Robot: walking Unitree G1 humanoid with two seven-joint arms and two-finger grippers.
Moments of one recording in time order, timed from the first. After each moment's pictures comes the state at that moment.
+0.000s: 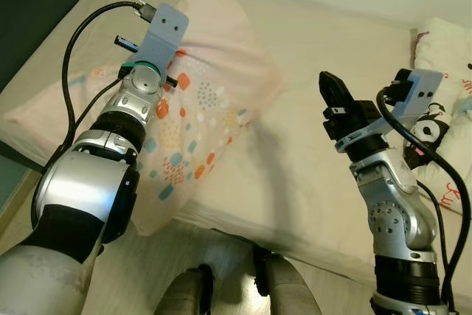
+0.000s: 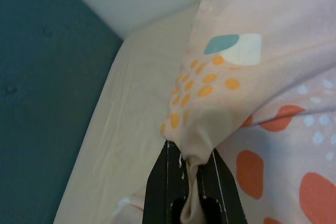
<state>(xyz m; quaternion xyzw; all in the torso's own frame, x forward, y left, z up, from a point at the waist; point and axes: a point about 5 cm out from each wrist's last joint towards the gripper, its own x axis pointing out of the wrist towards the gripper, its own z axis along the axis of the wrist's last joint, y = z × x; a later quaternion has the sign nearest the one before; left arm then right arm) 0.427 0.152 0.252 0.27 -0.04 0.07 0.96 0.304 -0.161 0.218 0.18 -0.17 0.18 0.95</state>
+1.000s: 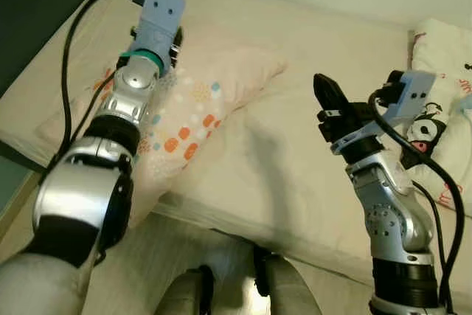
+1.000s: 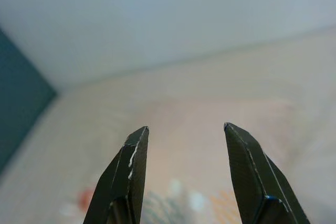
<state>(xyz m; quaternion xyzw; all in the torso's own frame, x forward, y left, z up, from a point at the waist) 0.412 0.145 0.251 0.15 -0.12 -0.08 0.98 0.301 -0.153 0.214 0.16 -0.15 0.19 0.96</state>
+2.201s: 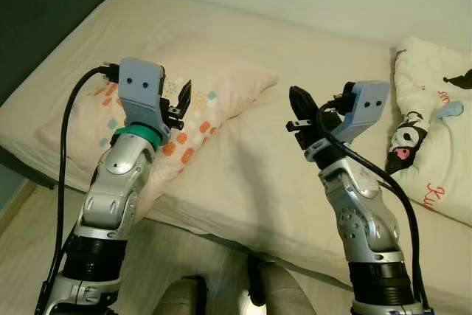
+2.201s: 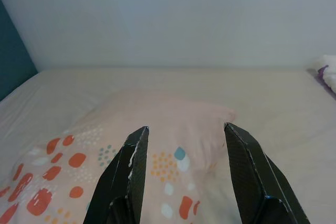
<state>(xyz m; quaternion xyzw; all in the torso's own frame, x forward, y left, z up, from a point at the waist) 0.323 0.144 0.215 0.04 -0.11 -0.09 0.99 0.309 -0.124 0.196 0.13 -0.14 0.17 0.97</state>
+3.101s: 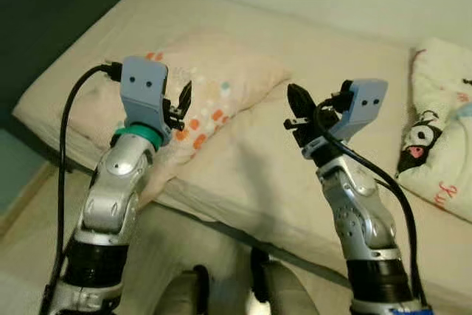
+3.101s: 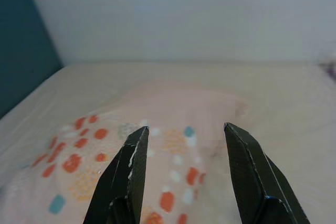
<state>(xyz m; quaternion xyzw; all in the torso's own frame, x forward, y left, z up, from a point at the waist) 0.318 0.143 0.218 0.05 -0.10 -0.08 0.99 0.310 -0.121 0.196 0.13 -0.14 0.17 0.97</state>
